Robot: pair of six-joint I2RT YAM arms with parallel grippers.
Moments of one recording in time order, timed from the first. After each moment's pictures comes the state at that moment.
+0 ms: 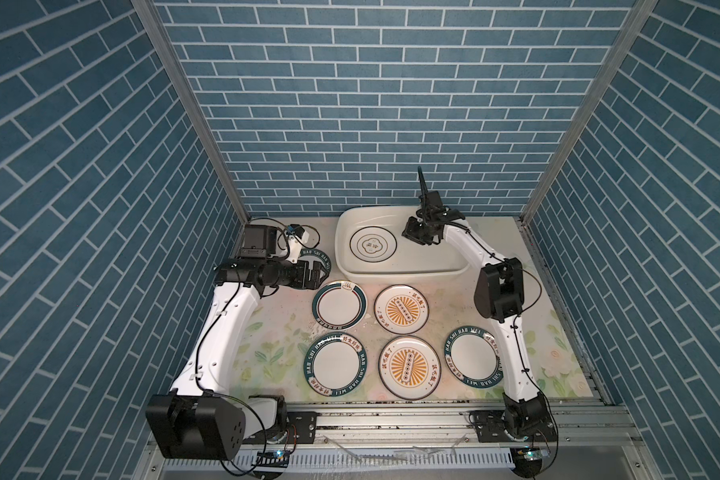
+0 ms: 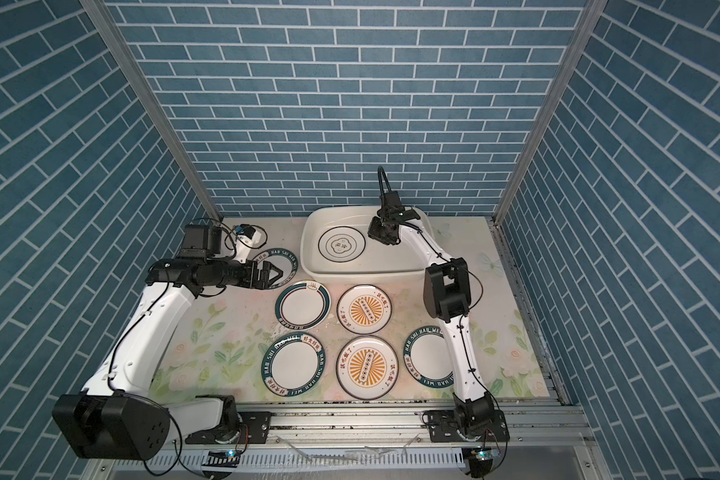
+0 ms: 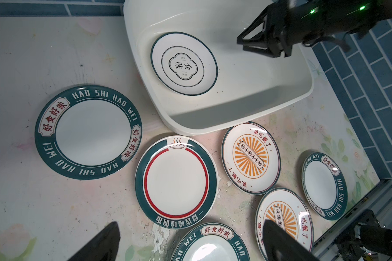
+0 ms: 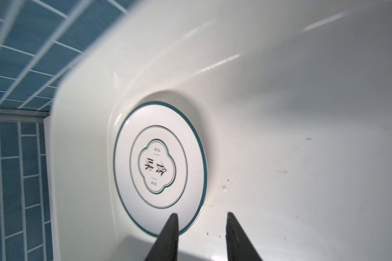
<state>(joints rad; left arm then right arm) -0.05 1.26 1.27 -0.91 0.45 0.06 0.43 2.34 2.26 -0.75 -0.18 0.61</state>
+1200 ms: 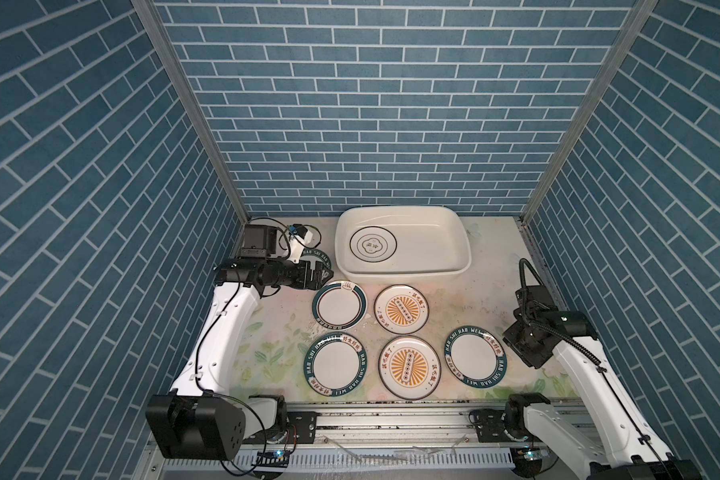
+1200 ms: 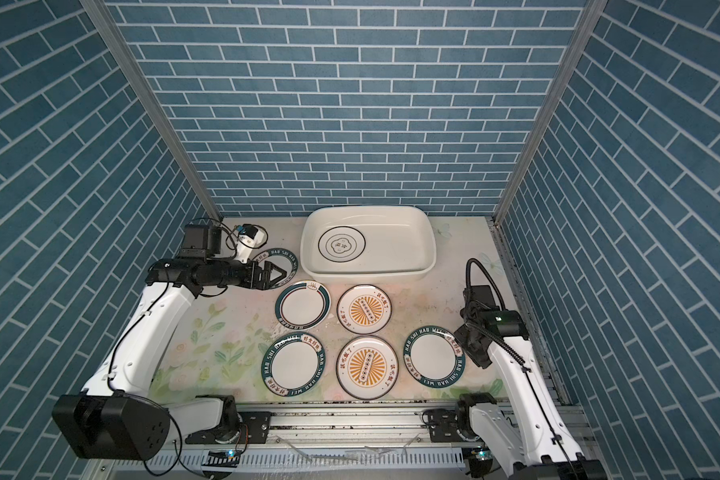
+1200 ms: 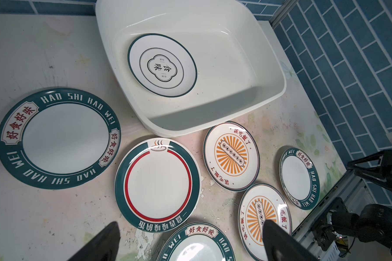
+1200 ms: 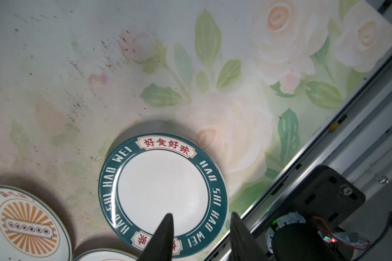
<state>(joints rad) -0.05 1.26 1.27 -0.91 0.56 0.06 0.11 0.91 0.81 -1.28 0.12 1.00</state>
